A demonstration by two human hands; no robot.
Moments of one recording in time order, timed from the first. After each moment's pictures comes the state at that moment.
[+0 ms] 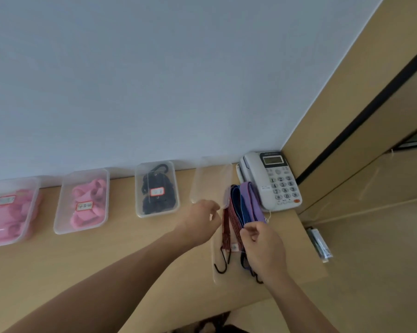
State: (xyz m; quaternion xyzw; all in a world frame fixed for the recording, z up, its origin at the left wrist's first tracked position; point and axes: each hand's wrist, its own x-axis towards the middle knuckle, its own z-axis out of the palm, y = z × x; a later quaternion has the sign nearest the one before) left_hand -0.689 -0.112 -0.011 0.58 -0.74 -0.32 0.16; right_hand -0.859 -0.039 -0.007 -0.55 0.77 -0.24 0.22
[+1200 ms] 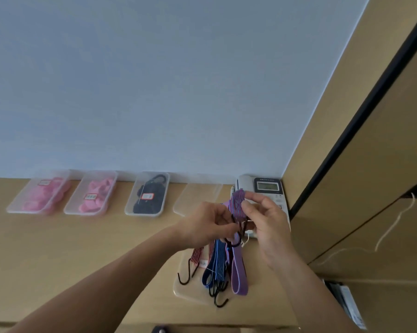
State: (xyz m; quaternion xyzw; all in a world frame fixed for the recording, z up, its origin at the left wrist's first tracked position) left_hand -0.796 -0.083 0.085 0.50 -0.60 -0.55 0.29; right_hand -0.956 -0.092 0.084 -0.41 0.46 -0.51 0.60
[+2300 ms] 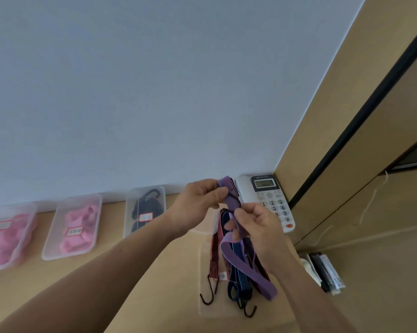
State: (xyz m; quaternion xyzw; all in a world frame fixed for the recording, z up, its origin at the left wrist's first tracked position) left_hand -0.718 -0.147 0.093 0.43 -0.59 -0.57 0.38; right_hand -0.884 -0.091 0.074 -0.44 0.49 -0.51 0.56
